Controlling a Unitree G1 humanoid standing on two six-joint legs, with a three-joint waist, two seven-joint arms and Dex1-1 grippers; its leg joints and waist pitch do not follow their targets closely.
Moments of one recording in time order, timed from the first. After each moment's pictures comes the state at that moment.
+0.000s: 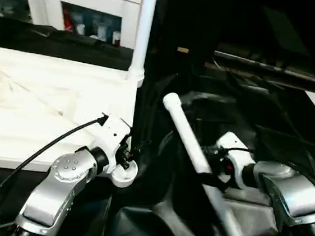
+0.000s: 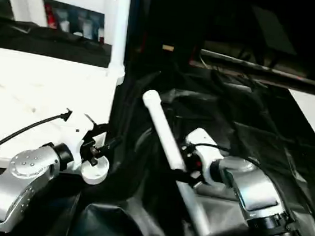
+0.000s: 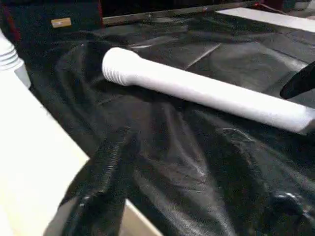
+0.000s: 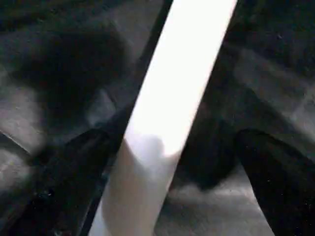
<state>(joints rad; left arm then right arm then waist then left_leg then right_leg) -0.12 0.30 -0.17 -0.22 -0.10 0.44 -0.51 -0.35 -0.56 0.24 0.02 0.09 0.94 0.76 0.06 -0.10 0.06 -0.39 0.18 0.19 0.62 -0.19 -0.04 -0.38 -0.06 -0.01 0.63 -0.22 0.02</state>
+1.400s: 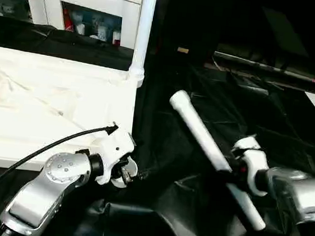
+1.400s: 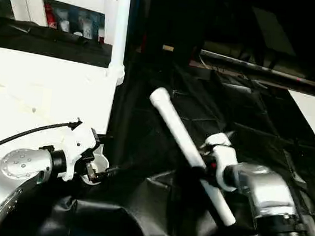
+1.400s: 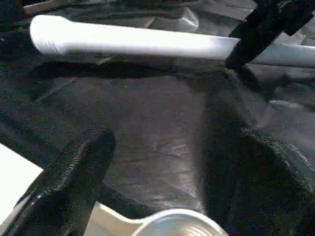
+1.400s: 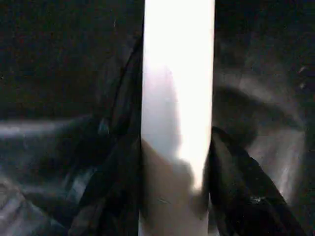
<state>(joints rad) -0.12 0.43 -0.19 -0.25 -0.16 0.44 -0.68 -0.37 -0.51 0.04 0.20 0.22 0.93 0.73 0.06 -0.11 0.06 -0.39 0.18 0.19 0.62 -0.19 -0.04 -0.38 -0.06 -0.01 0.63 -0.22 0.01</state>
